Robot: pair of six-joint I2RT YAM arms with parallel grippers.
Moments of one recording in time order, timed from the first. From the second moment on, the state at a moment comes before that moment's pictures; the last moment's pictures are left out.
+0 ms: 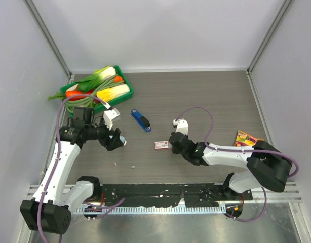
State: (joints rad) left arm -0.13 0.95 0.92 -0.91 0.70 0.51; right arm 0.98 1.38 0.58 0.02 0.49 0.59
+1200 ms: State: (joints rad) left arm -0.13 0.93 0.89 -0.91 0.70 0.52; right arm 0.98 1.41 0.60 0.02 0.50 0.56
